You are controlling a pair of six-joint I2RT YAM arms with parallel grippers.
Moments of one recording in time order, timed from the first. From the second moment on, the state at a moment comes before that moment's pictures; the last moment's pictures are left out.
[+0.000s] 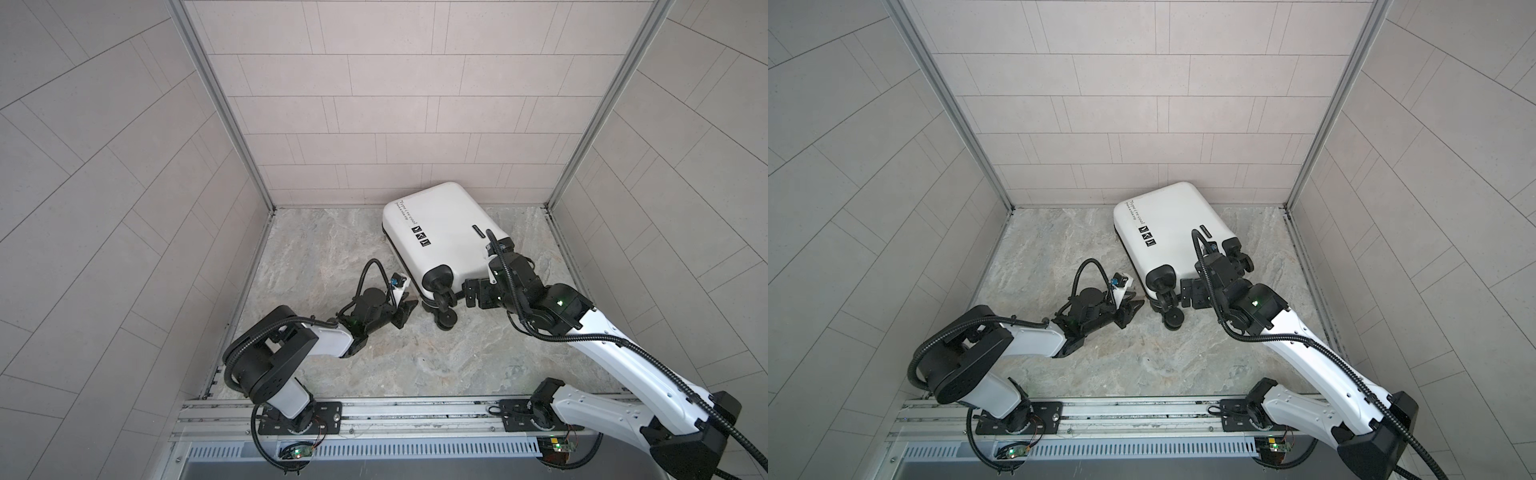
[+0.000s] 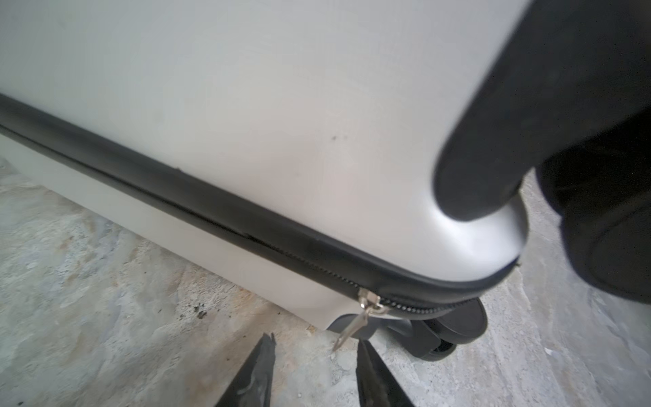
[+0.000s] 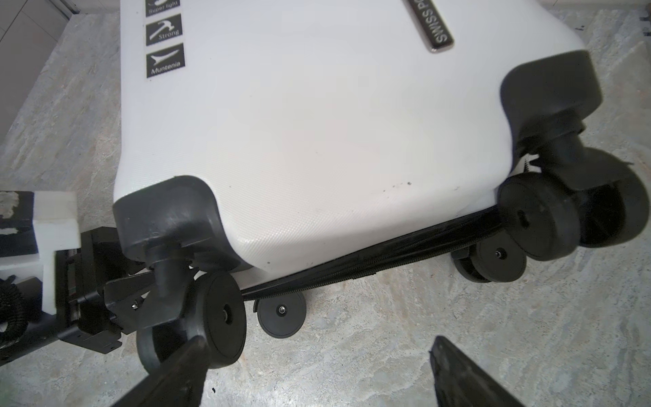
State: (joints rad) left arm -0.72 1.58 0.45 0.76 0.15 -0.13; right arm 0.63 1.03 1.06 -0.84 0.24 0.45
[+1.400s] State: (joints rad) left arm -0.72 1.71 0.52 0.81 0.26 -0.15; right arm 0.69 1.21 1.06 -0.75 0.03 0.50
